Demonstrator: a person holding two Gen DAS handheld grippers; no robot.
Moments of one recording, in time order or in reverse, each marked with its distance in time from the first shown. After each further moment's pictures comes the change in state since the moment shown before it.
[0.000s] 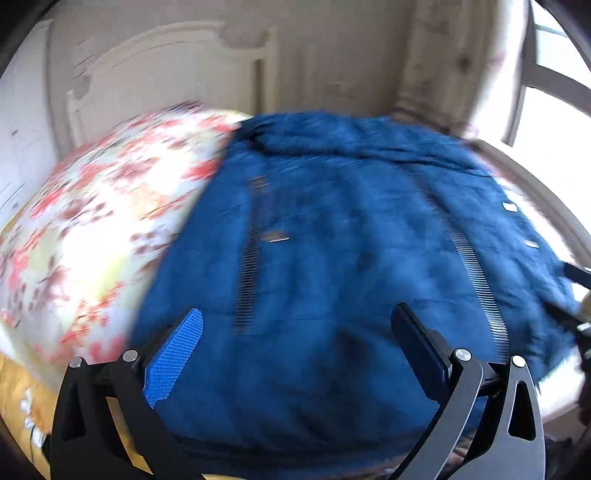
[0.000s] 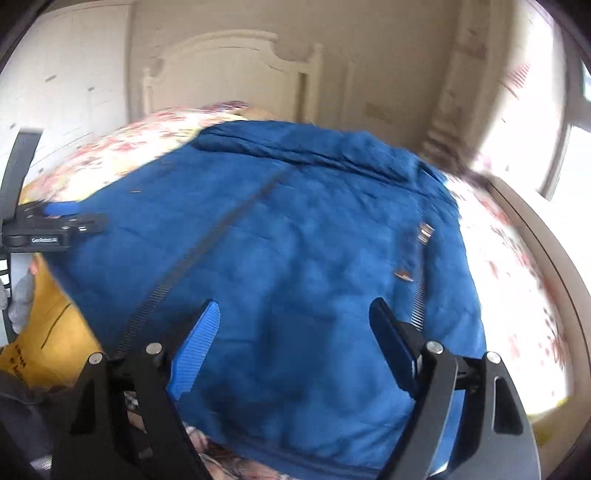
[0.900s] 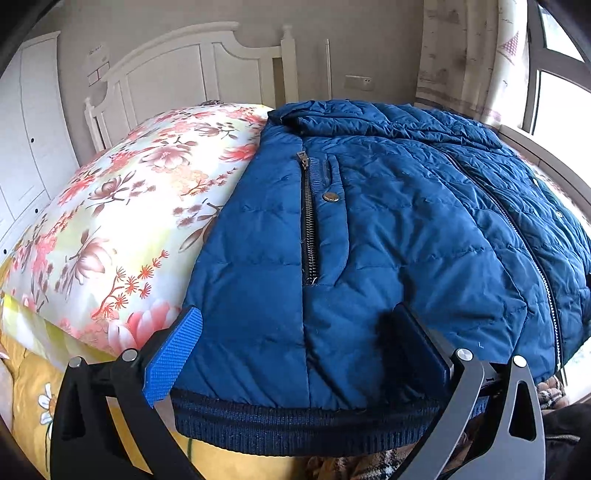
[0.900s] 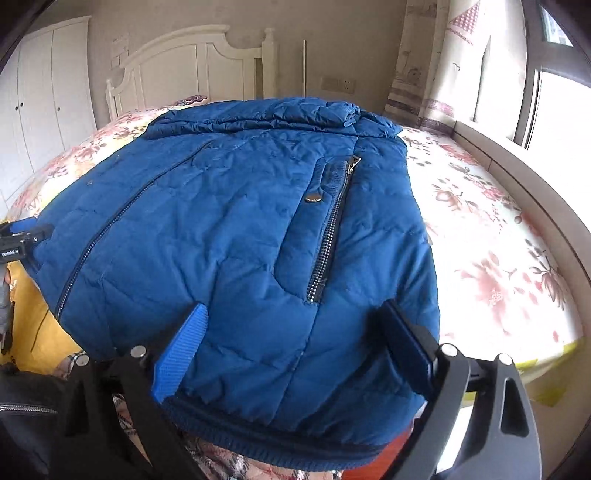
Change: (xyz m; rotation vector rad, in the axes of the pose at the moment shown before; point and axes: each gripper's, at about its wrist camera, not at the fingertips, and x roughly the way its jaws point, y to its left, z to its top) left arm 0.006 0.038 -0.028 0.002 0.008 0.132; right arm -0.003 -0.081 -0.056 0.181 0.055 -0.059
